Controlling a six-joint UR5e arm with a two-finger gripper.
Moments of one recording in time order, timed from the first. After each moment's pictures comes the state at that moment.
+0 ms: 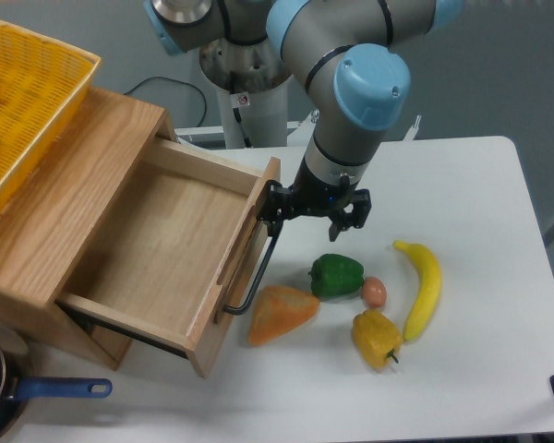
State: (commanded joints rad) arm 2.55 -1.83 -1.44 -1.47 1.33 0.47
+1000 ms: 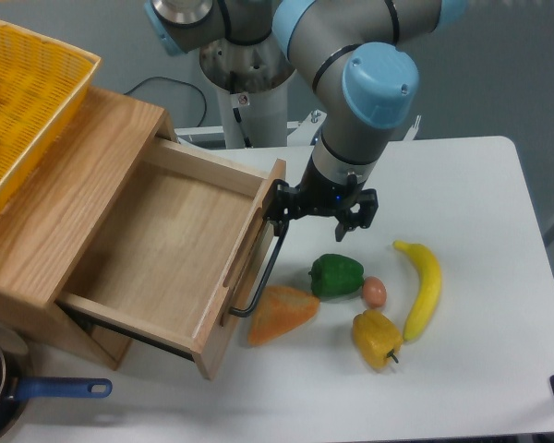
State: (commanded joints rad) arm 2.55 -1.82 -1.44 -1.47 1.32 0.48
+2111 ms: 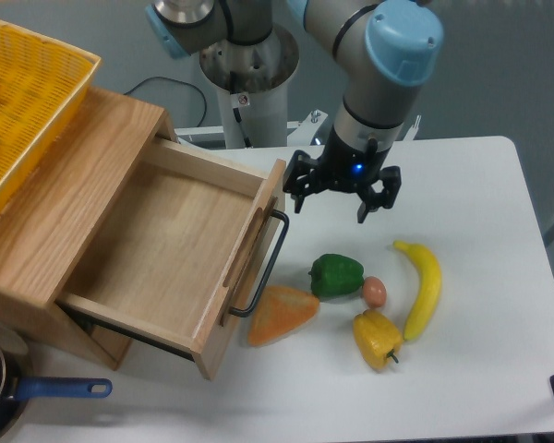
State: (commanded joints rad) arm 2.67 -1.75 -1.48 -1.47 1.33 0.76
